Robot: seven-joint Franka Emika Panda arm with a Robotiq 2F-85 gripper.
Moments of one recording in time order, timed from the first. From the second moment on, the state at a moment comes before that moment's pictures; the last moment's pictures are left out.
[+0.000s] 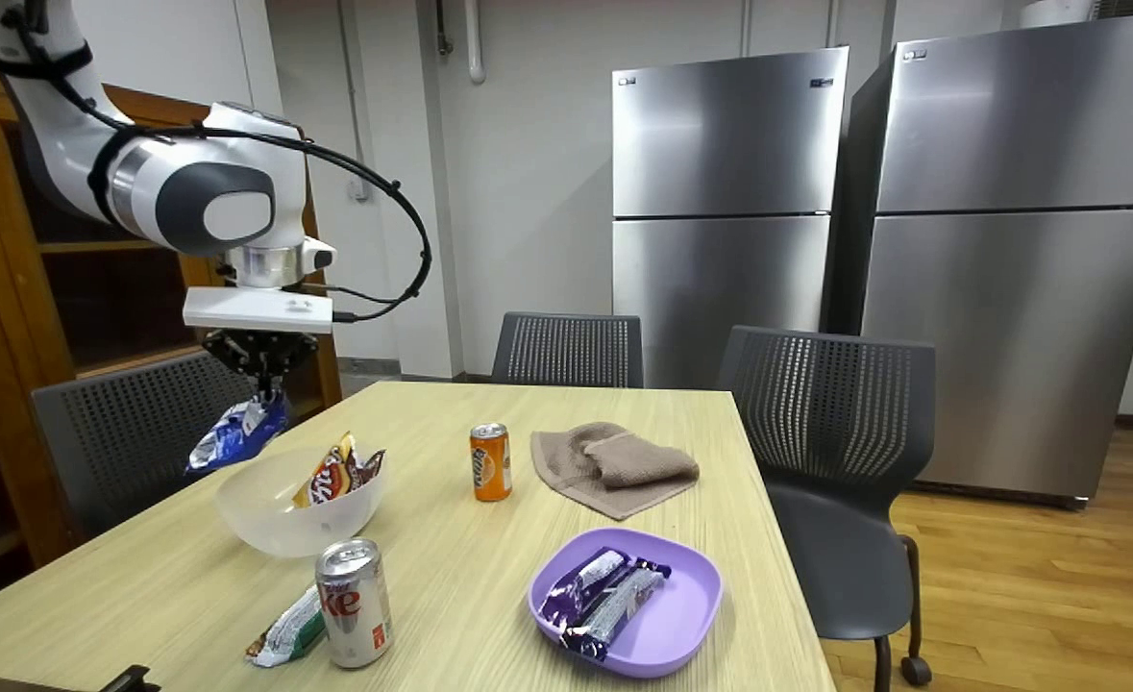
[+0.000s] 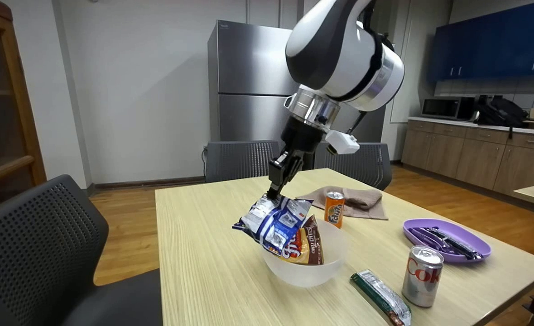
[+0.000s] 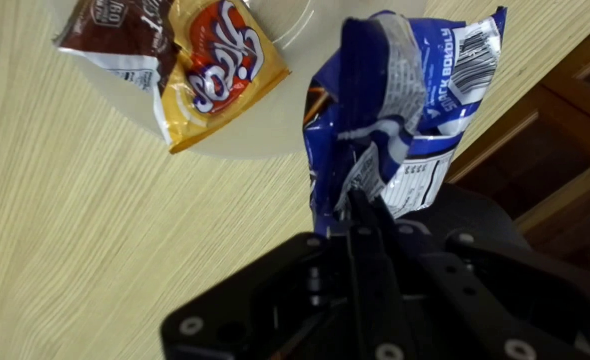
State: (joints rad) arm -0.15 0.23 0.52 -2.35 0.43 2.81 -0.76
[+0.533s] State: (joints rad) arm -0.16 0.17 0.42 -2.42 0.69 2.81 -0.98
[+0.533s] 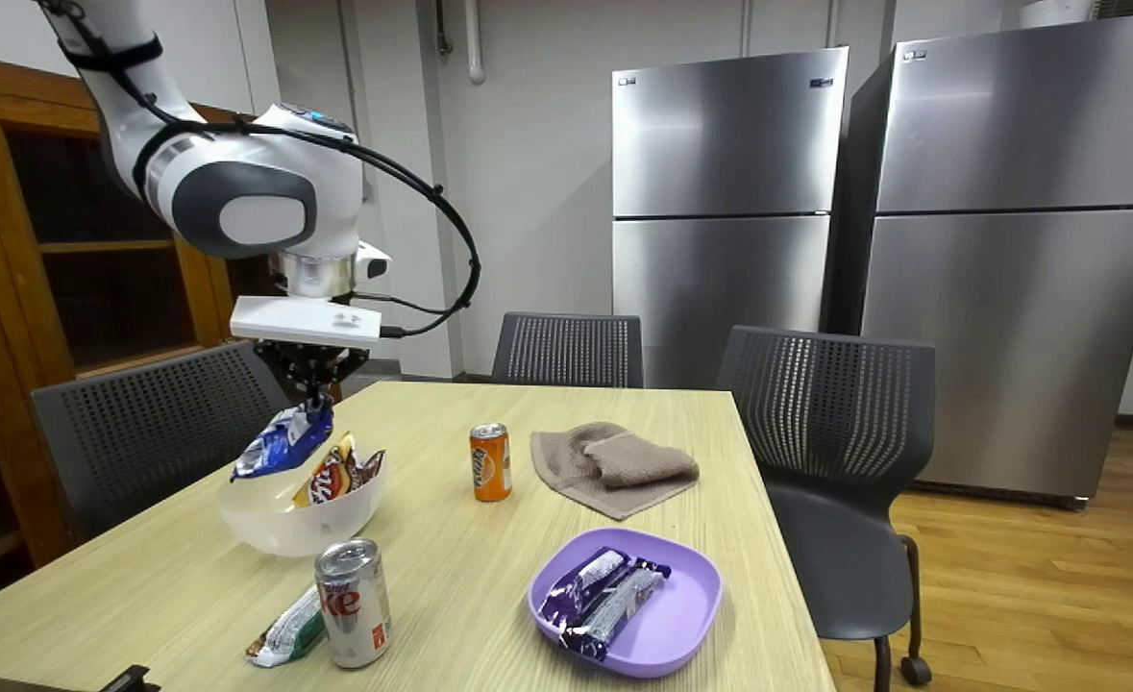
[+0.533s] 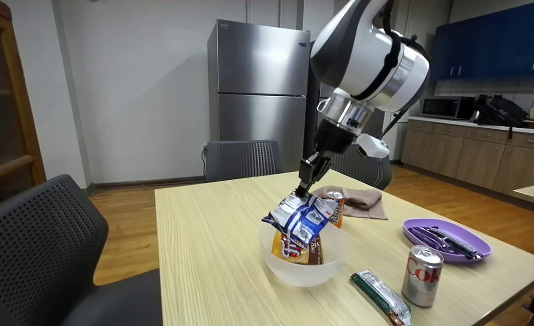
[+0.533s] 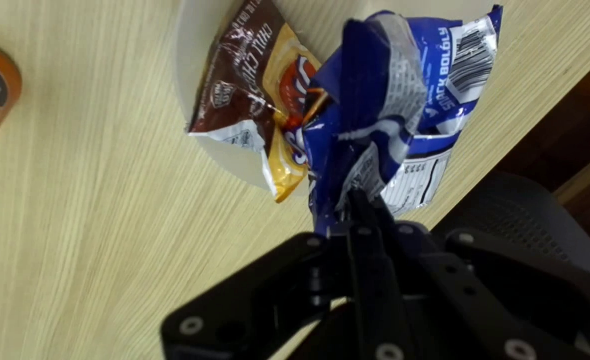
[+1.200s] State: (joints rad) arm -0.21 0.24 0.39 -2.42 0.70 2.81 -1.13
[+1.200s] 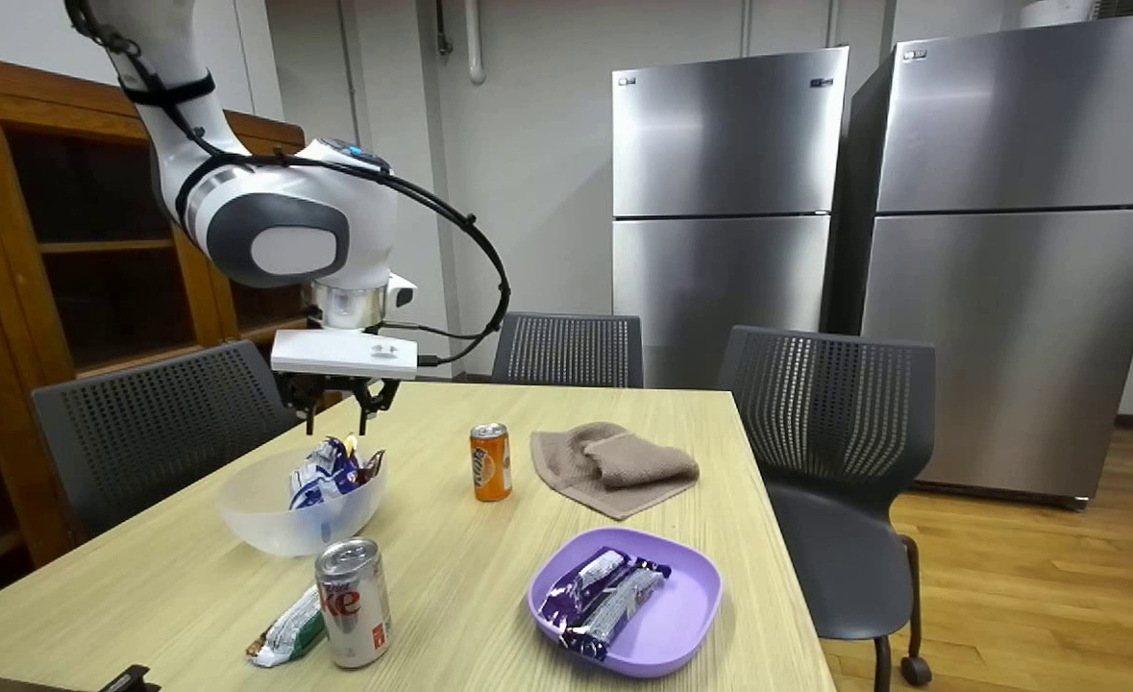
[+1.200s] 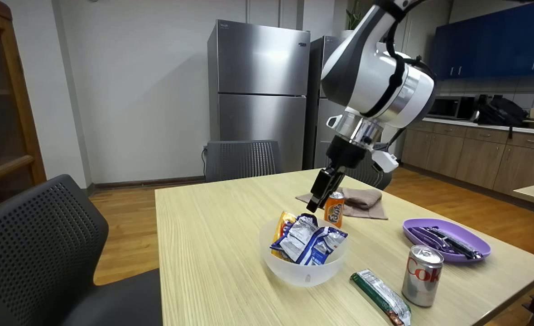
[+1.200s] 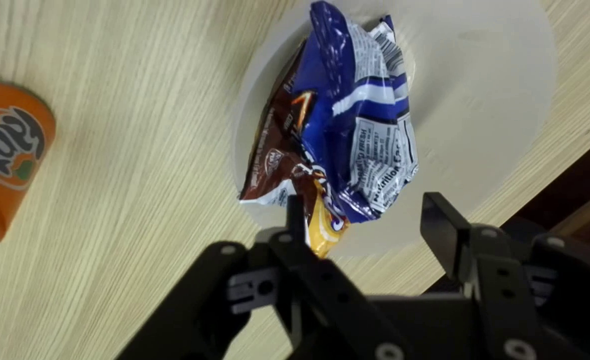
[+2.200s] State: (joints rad) arm -0.18 0.26 0.26 -2.41 0.62 2.80 -1.15
